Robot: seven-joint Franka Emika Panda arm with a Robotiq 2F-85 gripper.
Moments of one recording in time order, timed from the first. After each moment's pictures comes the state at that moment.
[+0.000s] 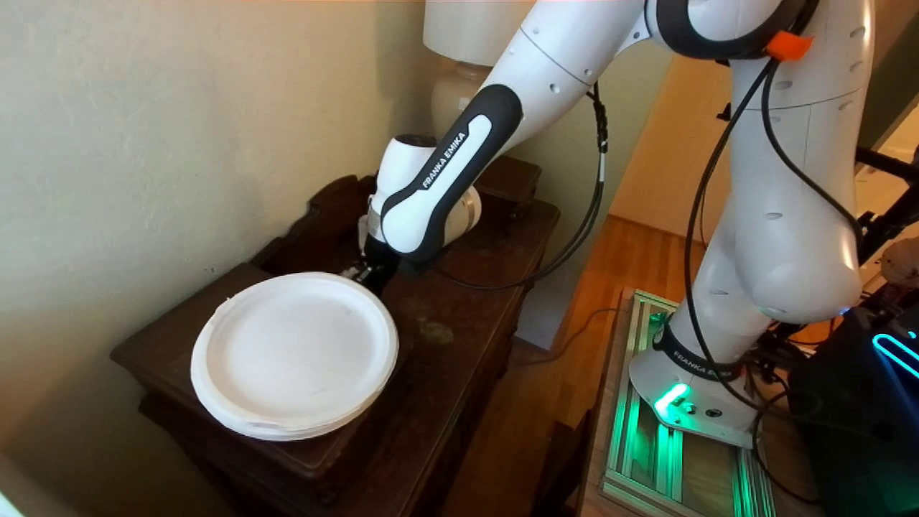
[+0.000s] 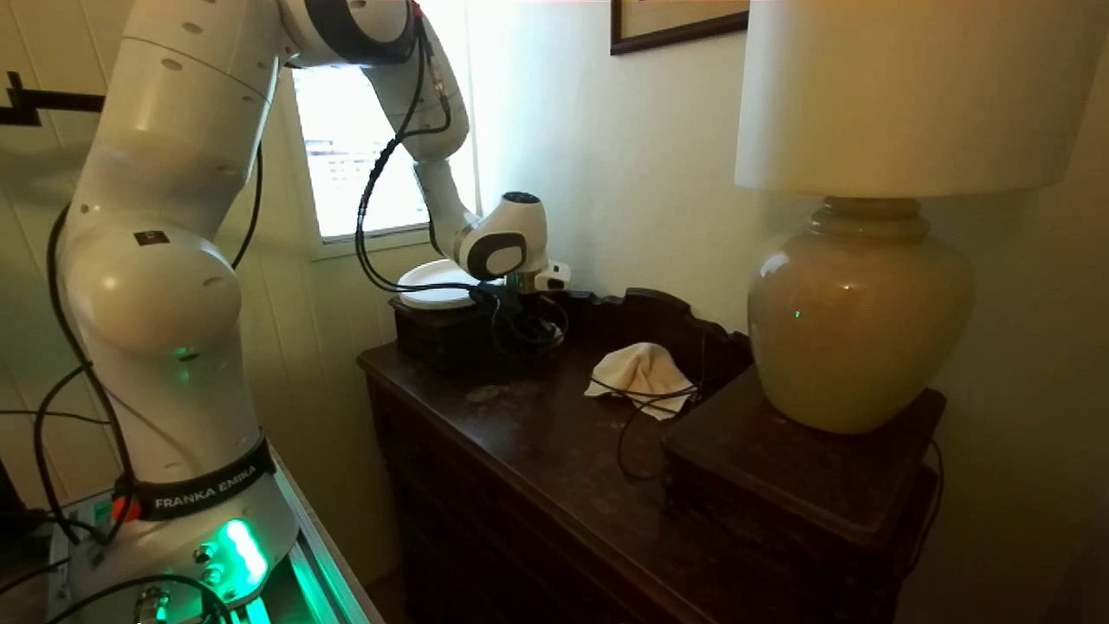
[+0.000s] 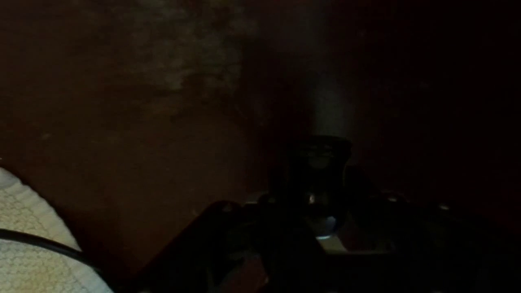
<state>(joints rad) 0.09 0.44 0.11 -2.23 0.29 2.90 -0.07</state>
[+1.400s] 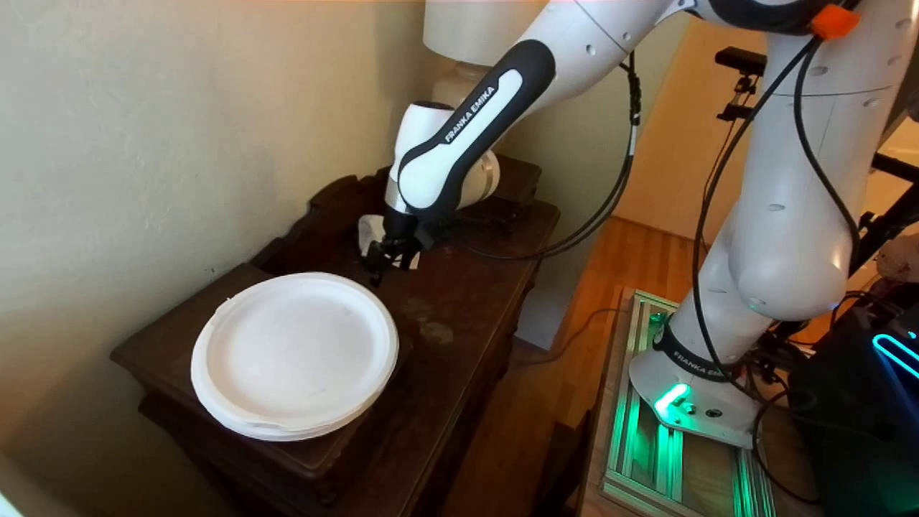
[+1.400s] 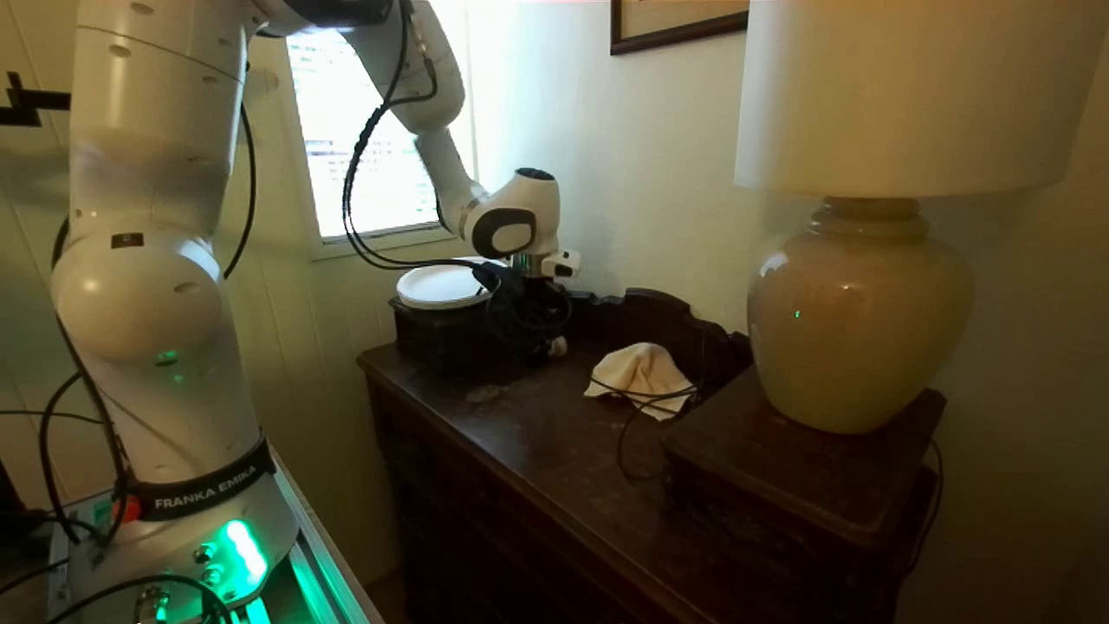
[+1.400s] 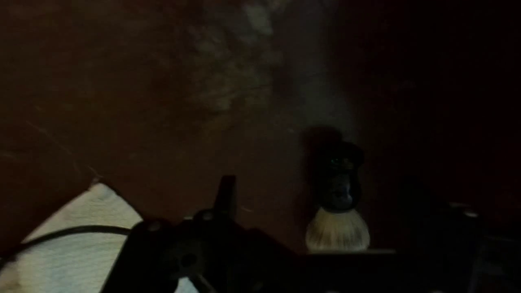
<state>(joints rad) -0.06 0.29 0.18 -2.30 0.29 2.75 -0.02</state>
